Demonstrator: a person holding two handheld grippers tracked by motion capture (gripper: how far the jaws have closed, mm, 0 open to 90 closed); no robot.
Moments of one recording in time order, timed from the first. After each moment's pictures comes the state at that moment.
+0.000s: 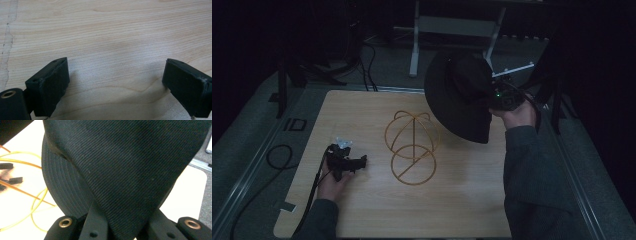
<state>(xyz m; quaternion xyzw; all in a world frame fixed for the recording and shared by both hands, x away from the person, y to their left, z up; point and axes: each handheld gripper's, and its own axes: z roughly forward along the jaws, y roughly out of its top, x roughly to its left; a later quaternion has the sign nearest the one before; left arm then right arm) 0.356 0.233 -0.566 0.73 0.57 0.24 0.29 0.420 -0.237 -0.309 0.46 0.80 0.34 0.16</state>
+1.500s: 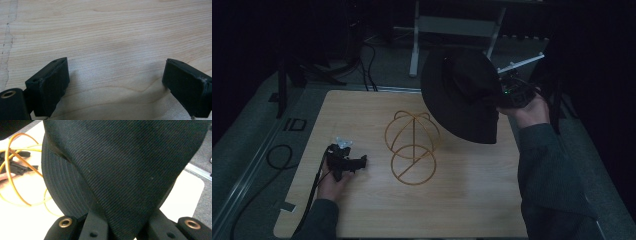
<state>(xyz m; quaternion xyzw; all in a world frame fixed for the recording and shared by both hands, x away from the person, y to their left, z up) 0.355 0.233 -0.566 0.73 0.57 0.24 0.29 0.395 -0.239 -0.271 0.41 0.83 0.33 0.16</state>
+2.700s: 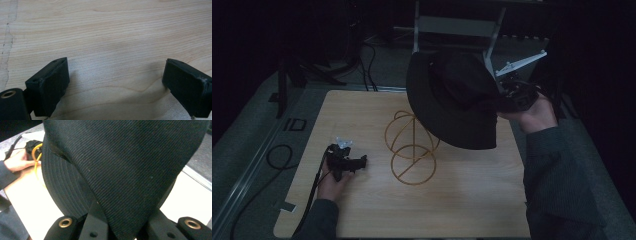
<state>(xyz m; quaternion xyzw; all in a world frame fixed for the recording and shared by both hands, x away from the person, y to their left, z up) 0.355 0.232 -0.566 0.73 0.57 0.24 0.29 0.365 -0.226 -0.249 0.33 0.87 0.35 0.13</state>
